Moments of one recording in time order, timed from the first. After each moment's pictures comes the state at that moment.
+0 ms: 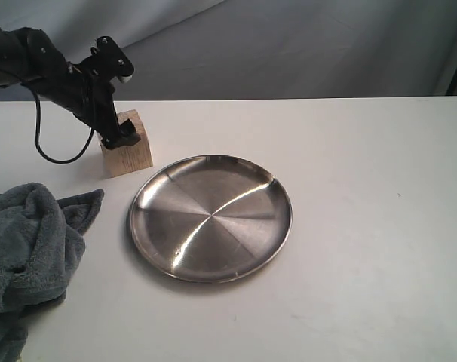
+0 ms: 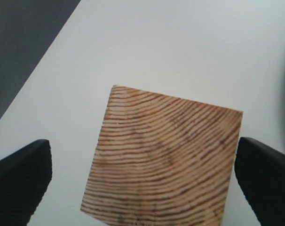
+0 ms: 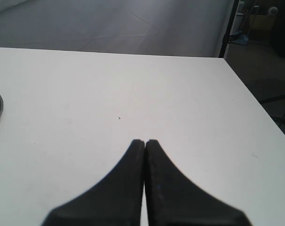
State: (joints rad) left arm -0.16 2.17 -1.62 -0.31 0.53 1.05; right arm -0.08 0.04 0.00 -0.04 0.31 -0.04
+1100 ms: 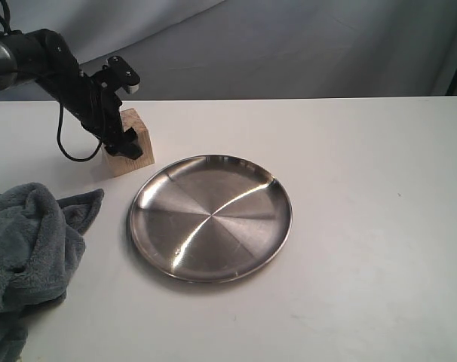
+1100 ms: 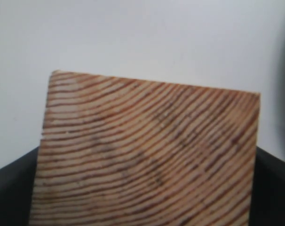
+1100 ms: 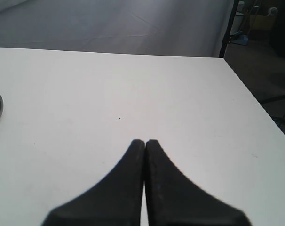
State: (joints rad) left arm -0.13 2.38 -1.92 -0.30 0.85 0.99; right arm -0.08 0.04 0.00 -0.04 0.31 -0.04
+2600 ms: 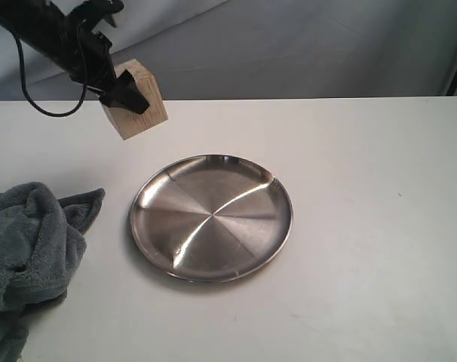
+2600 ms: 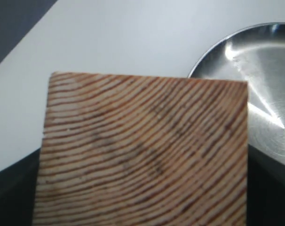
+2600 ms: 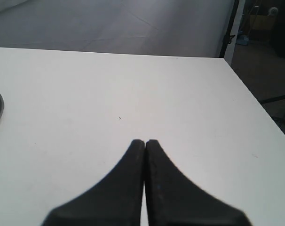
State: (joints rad) left arm -0.13 2.16 -1.92 -0.49 1.04 0.98; right arm -0.08 0.04 0.00 -0.04 0.31 -0.04
